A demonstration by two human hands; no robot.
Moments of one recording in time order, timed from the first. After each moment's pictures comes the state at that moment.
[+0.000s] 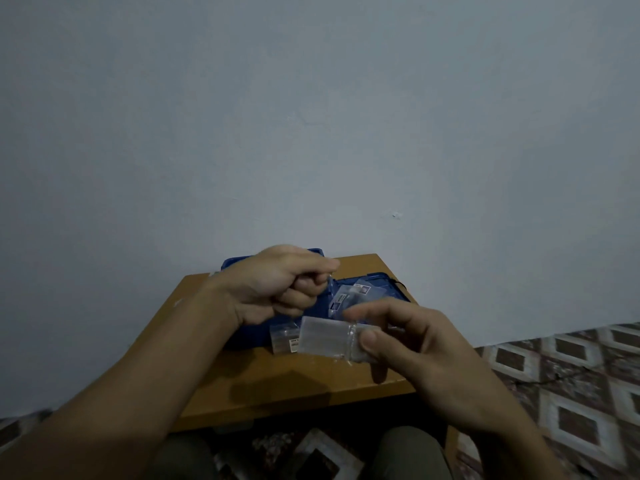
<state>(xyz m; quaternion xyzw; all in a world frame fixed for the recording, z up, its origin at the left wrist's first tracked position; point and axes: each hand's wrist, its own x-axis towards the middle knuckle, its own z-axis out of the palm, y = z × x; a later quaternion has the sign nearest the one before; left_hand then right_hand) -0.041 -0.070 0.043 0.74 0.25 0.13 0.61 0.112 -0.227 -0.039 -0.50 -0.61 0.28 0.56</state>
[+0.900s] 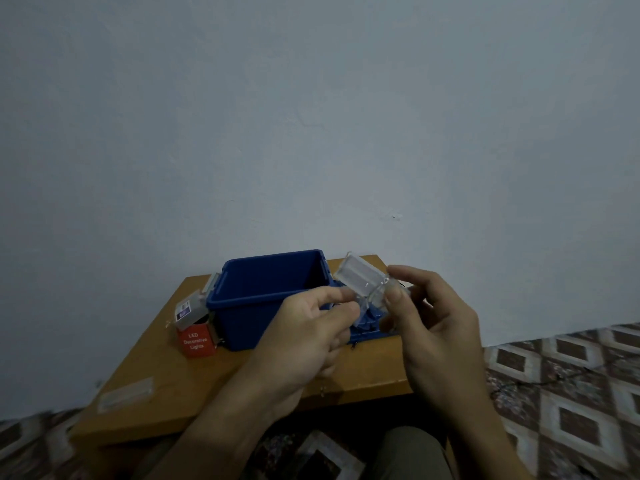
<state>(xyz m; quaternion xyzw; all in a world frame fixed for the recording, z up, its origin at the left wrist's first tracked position) -0.043 -0.144 -0.005 0.69 0.25 0.30 0.61 0.097 -0.212 -0.046 -0.50 -0.47 0.06 0.72</state>
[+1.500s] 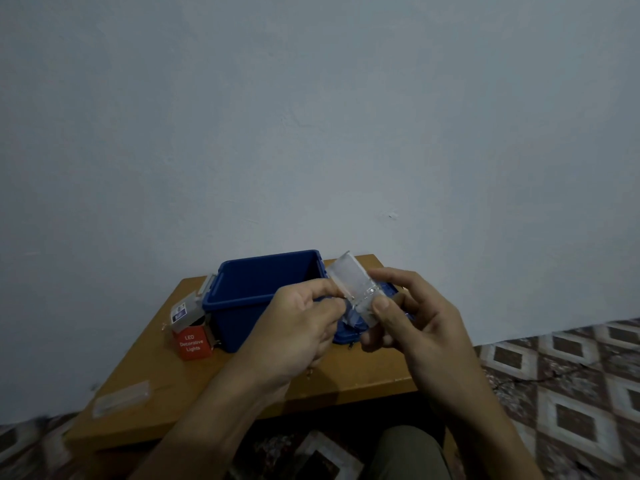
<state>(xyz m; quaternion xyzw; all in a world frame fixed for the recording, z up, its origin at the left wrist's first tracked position) -0.041 -0.132 -0.002 0.72 0.24 0.32 0.57 0.106 -0.216 -0.044 -0.47 -0.51 0.19 0.69</state>
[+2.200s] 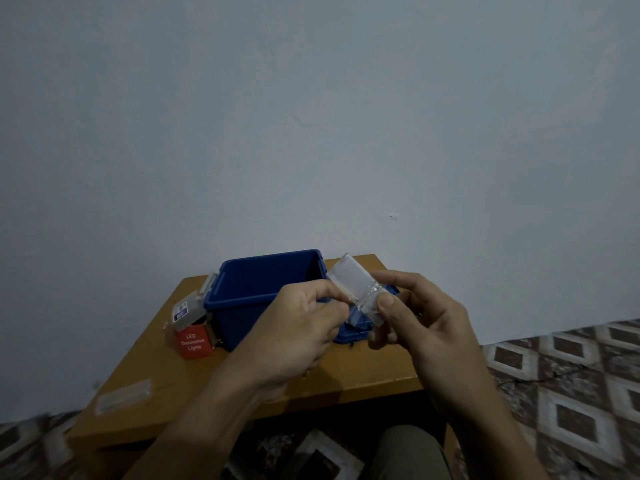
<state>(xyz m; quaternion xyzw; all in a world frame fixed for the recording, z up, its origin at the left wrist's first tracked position) -0.043 -0.126 -0.002 0.75 0.24 0.29 0.55 0.106 -0.217 -0.043 -0.48 -0.50 0.18 0.70</state>
